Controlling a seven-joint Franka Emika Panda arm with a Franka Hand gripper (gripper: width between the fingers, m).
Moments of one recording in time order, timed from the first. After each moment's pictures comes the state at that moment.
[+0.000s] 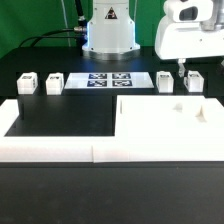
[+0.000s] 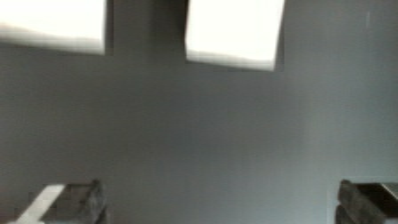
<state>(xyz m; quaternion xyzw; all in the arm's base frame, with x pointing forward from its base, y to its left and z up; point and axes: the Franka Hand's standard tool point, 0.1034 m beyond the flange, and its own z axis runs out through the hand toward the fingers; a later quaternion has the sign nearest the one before) 0.413 0.168 0.045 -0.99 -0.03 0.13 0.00</state>
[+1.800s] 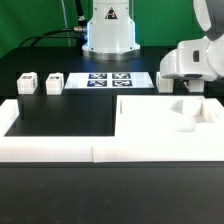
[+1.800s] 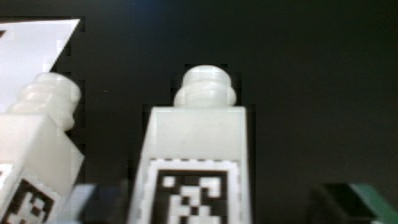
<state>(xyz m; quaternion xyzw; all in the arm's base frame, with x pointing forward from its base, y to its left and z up) 0.358 0.181 0.006 -0.88 0.00 0.47 -0.04</state>
